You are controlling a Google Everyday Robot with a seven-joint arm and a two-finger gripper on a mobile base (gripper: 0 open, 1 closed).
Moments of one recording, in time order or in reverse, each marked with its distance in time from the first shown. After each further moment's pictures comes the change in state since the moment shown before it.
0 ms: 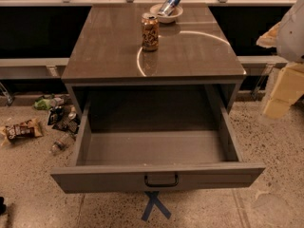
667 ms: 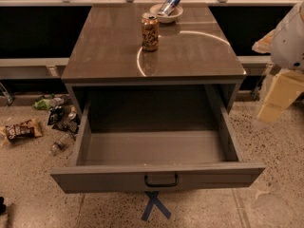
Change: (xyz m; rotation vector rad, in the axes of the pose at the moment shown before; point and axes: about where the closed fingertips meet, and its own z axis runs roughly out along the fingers) arm -0.003 0.000 0.015 -0.008 -0.017 -0.006
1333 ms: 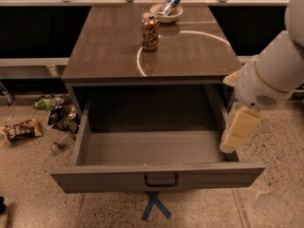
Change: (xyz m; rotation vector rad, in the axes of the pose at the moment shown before) arm -0.011 0.023 0.092 -0.065 -0.075 0.005
